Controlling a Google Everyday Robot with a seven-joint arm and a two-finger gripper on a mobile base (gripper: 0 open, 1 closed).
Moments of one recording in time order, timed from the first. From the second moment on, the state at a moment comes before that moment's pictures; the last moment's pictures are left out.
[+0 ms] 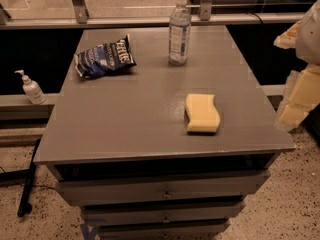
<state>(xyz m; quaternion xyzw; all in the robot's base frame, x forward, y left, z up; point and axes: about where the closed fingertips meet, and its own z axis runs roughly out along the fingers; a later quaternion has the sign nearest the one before) 0.438 -0.215 0.981 -0.60 0.78 -0.04 0.17</state>
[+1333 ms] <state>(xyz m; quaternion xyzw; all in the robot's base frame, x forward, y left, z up) 0.498 -0.102 0.934 -0.65 0.71 0.00 0.28</state>
